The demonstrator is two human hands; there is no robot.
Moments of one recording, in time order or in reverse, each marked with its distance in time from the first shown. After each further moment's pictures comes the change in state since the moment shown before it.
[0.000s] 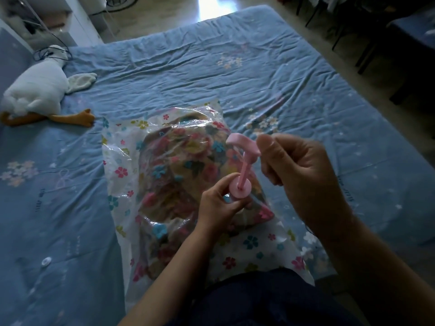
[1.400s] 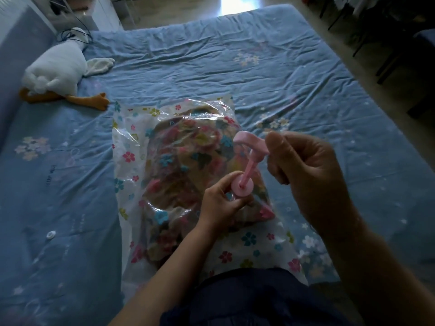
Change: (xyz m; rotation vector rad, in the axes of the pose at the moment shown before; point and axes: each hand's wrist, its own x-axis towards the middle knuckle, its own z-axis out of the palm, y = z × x) left_hand -0.013 -0.002 0.002 0.014 0.064 -0.027; right_hand -0.001 0.001 0.001 0.096 -0.095 -0.009
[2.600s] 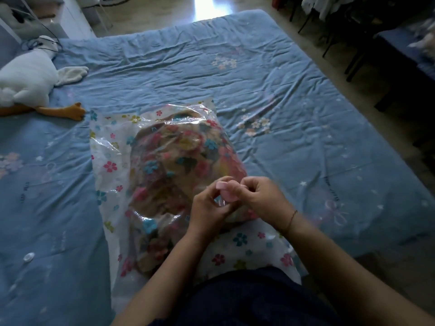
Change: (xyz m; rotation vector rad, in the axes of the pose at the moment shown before) left_hand -0.008 -0.004 0.002 -0.053 0.005 0.051; right_hand -0.028 0.072 0.003 -0.401 -0.046 0.479
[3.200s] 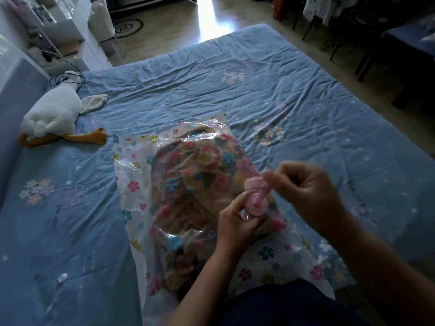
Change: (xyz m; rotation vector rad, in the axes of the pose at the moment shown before) left_hand -0.002 0.011 -0.004 0.021 -0.030 0.026; right_hand -0.013 -0.046 -0.021 0.219 0.118 -0.325
